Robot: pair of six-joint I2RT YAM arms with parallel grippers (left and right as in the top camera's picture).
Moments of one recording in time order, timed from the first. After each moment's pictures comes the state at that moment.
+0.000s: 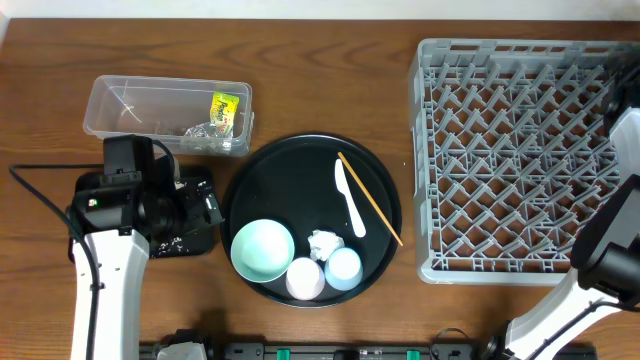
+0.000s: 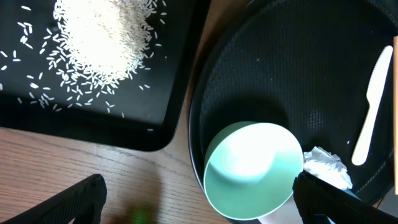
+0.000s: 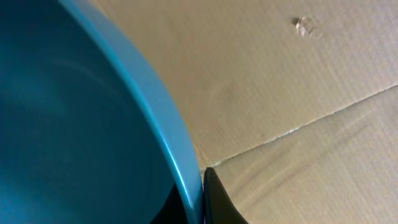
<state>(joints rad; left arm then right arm) 0.14 1.18 1.04 -1.18 0.17 -0.25 -0.43 2.02 1.55 0.28 0.90 -0.73</state>
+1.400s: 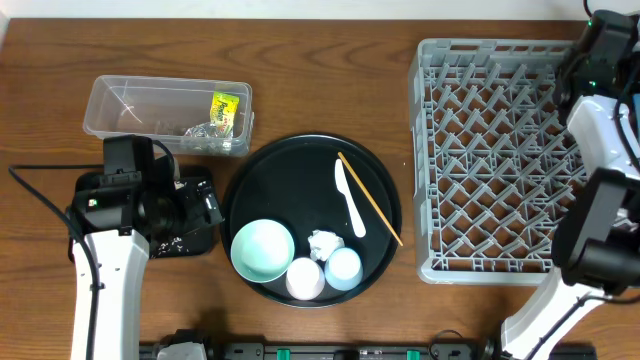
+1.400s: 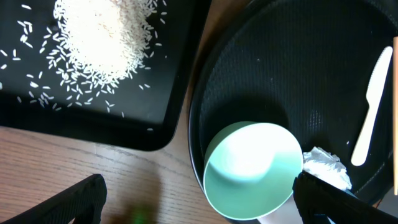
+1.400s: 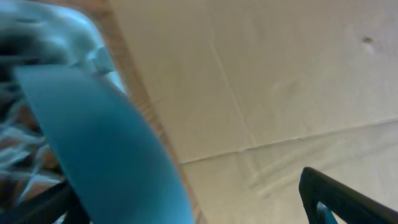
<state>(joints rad) 0.14 1.18 1.04 -1.18 0.17 -0.26 -0.25 2.00 1.55 -0.08 0.96 -0.58</state>
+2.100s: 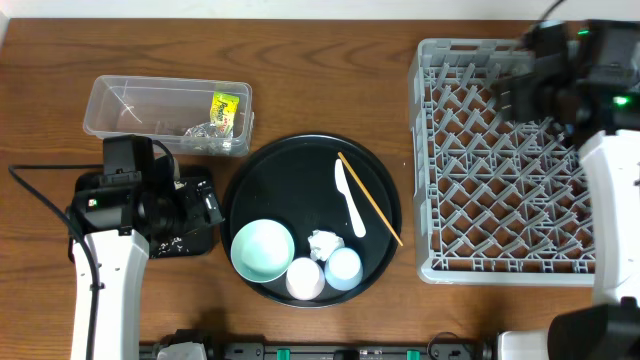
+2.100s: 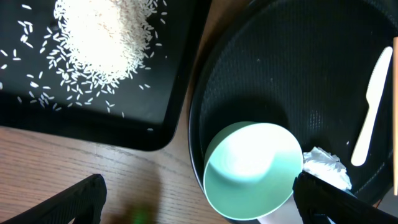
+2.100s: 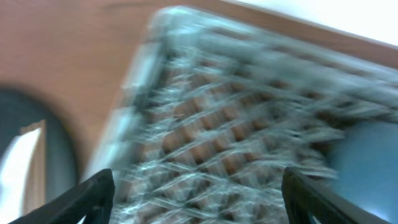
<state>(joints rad) 0.14 1.18 1.04 -1.18 0.17 -0.26 -0.05 1.57 1.55 -0.88 -0.22 -0.29</state>
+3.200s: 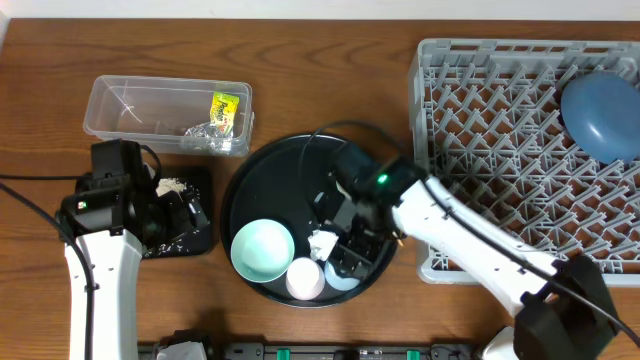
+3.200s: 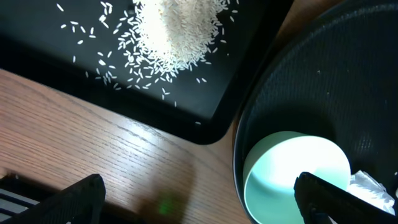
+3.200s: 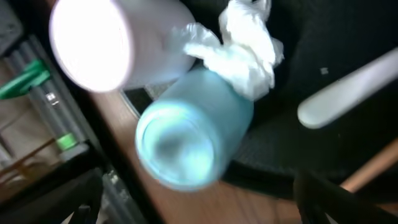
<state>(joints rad) 0.21 1.18 1.04 -1.23 0.03 -0.31 0.77 1.68 1.25 -1.11 -0.30 -0.30</state>
